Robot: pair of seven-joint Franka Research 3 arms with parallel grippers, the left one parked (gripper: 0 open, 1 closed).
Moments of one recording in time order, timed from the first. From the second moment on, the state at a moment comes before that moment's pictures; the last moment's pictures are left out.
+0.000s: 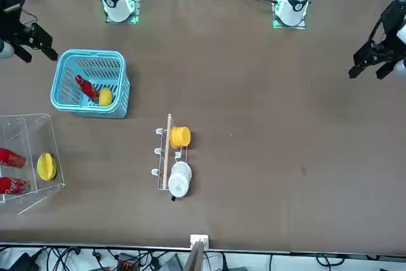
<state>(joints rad) 0.08 -0.10 -0.07 -1.68 -0.01 1.58 -0.04</state>
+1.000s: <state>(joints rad) -0.01 -0.13 -0.09 -2.01 -0.01 1.85 -0.07</state>
